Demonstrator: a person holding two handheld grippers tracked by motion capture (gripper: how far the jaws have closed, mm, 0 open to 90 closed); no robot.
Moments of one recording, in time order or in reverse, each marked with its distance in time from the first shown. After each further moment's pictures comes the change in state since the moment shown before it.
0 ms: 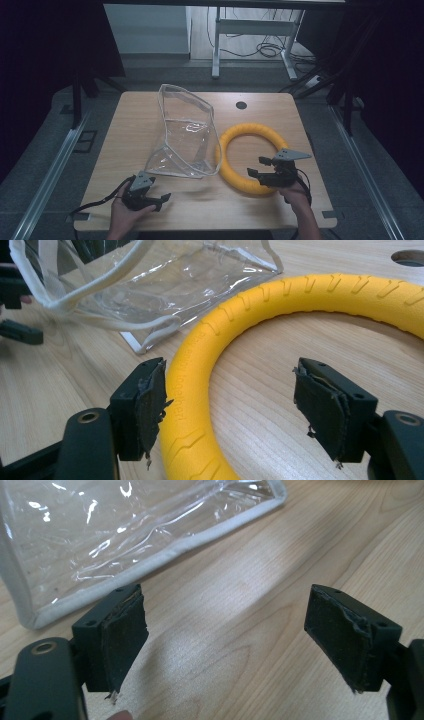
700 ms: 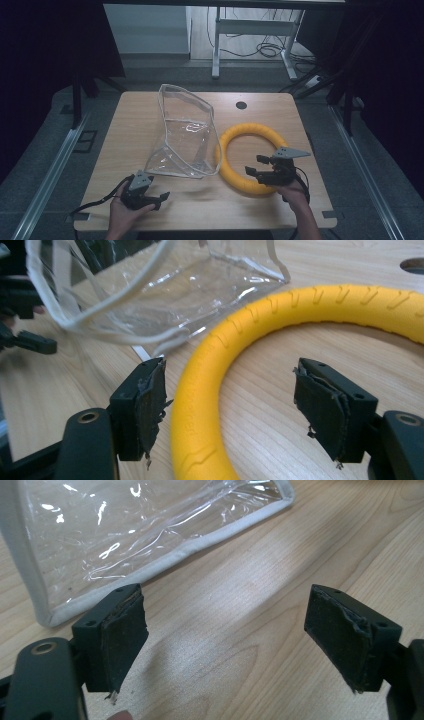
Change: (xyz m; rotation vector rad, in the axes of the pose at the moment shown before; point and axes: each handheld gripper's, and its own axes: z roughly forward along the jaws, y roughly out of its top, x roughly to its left) left arm 0.002 0.003 -0.005 -0.004 0.023 -0.001; right arm 0.004 0.009 0.000 -0.018 0.027 0.012
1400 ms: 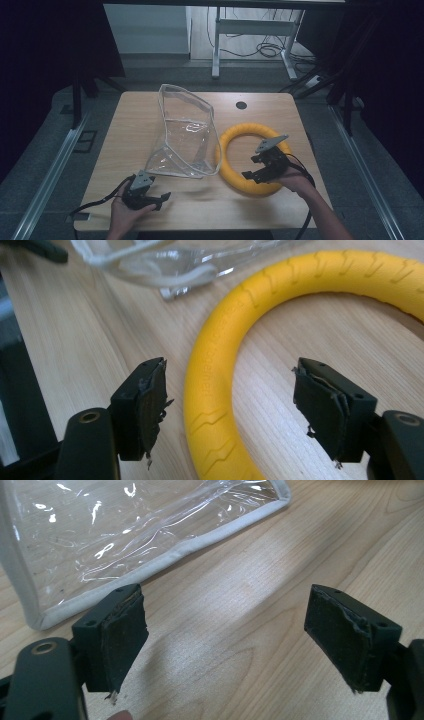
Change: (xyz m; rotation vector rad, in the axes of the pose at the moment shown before) left arm -0.002 0.000 0.004 0.012 -0.015 0.005; right arm 0.017 0.047 0.013 0.403 0.052 -0.224
